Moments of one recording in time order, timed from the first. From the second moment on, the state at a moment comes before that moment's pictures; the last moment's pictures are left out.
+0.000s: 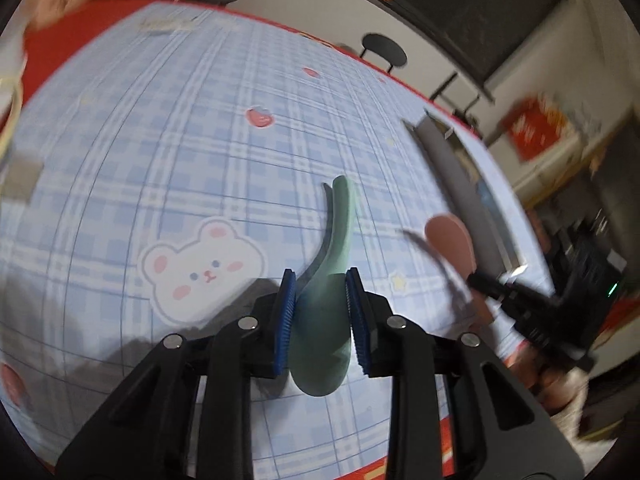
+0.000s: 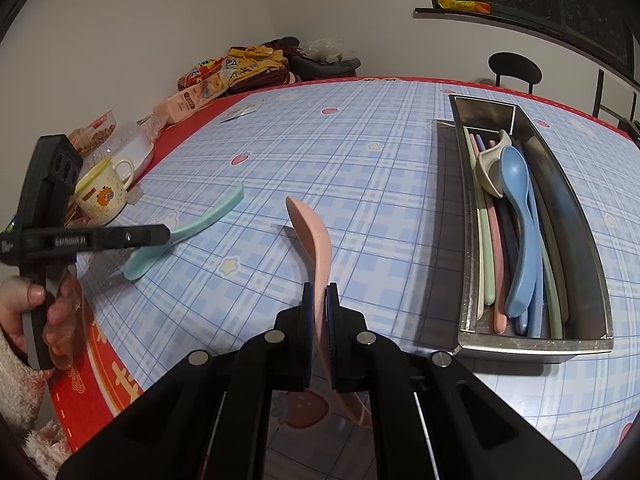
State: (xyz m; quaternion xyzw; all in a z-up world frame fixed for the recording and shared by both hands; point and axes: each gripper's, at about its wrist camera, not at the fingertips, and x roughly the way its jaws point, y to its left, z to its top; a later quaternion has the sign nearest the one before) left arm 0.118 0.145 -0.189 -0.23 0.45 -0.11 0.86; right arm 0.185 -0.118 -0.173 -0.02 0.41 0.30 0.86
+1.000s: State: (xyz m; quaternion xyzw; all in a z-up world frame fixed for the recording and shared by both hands) left arm 0.159 0.140 -0.179 -0.19 0.44 -0.09 0.87; right arm 0.187 -0.119 -0.175 -0.01 0.41 0.30 0.86
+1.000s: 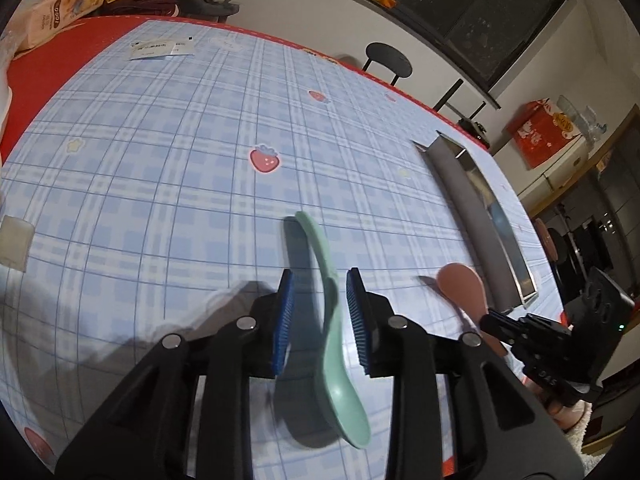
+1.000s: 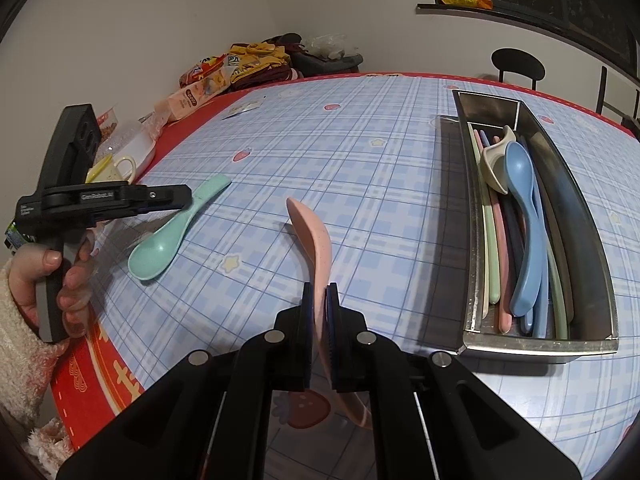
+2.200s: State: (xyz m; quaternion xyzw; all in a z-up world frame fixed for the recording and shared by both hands) left arm 0.120 0.129 -0.181 -0.18 0.37 -0.11 0.90; right arm 0.183 -0.136 -0.164 0.03 0.38 0.32 0.87
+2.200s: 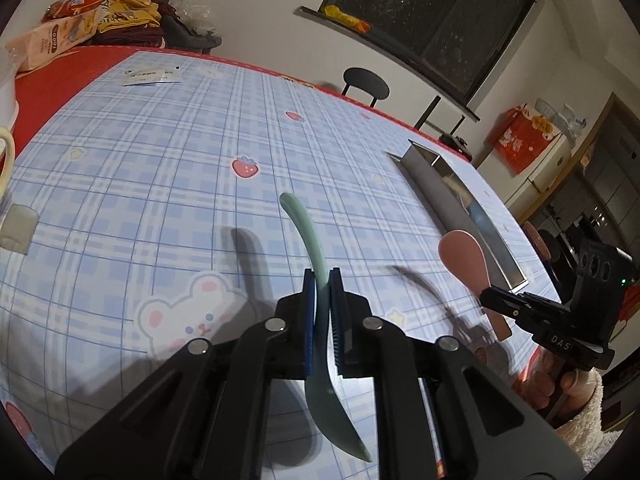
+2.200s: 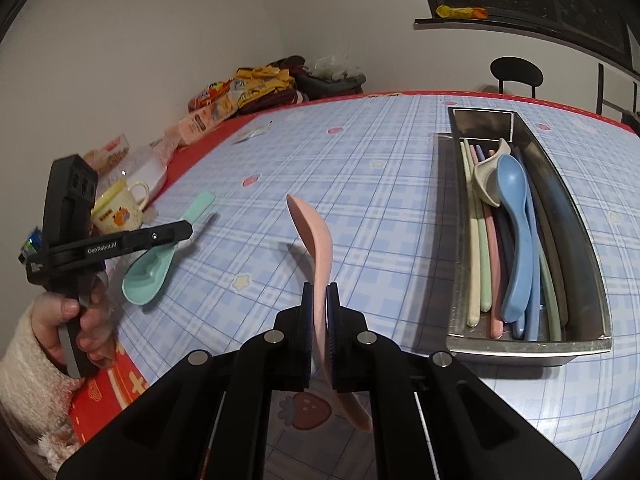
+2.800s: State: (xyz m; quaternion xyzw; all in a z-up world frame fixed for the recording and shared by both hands) left arm 0.155 0.064 -0.116 -0.18 0.33 -0.19 0.91; right arm 0.222 -0.244 -0.139 0.22 0.32 0.24 0.89
